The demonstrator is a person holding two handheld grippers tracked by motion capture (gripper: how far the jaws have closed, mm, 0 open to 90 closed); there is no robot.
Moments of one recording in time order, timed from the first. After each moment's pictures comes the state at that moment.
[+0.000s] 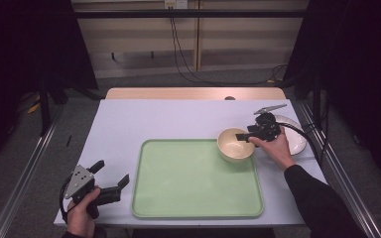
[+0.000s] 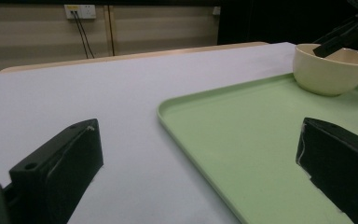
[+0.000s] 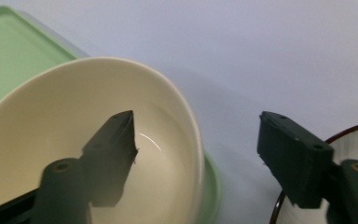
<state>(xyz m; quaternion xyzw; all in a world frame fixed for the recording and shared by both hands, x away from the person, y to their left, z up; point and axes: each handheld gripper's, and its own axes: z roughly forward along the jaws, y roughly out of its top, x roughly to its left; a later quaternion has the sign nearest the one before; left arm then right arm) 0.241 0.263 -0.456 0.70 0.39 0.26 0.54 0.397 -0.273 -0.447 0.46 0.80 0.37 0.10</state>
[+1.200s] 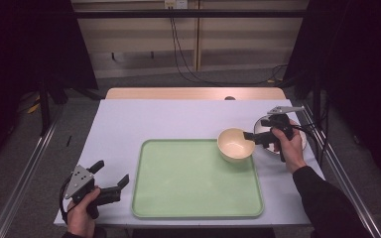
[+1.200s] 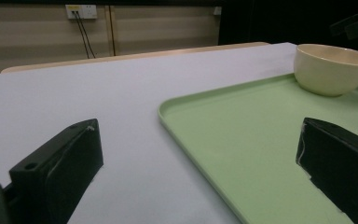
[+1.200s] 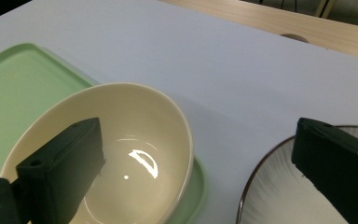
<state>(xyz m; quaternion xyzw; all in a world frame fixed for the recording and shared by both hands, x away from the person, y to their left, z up) 0.241 0.264 -0.456 0.70 0.39 0.26 0.54 0.370 -0.292 -0.425 0.45 0.77 0.43 0.16</state>
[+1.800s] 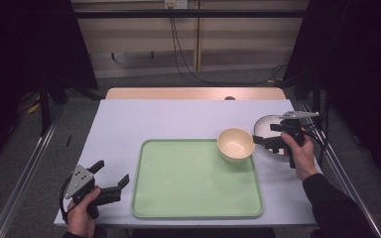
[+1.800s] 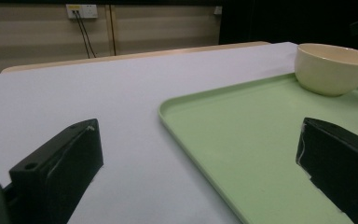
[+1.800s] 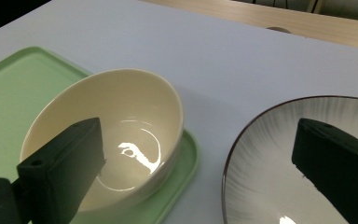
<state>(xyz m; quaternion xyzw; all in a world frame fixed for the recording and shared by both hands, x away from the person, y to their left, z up) 0.241 0.263 -0.457 0.70 0.39 0.26 0.54 0.346 -0.314 -0.421 0.46 0.75 0.44 0.16</state>
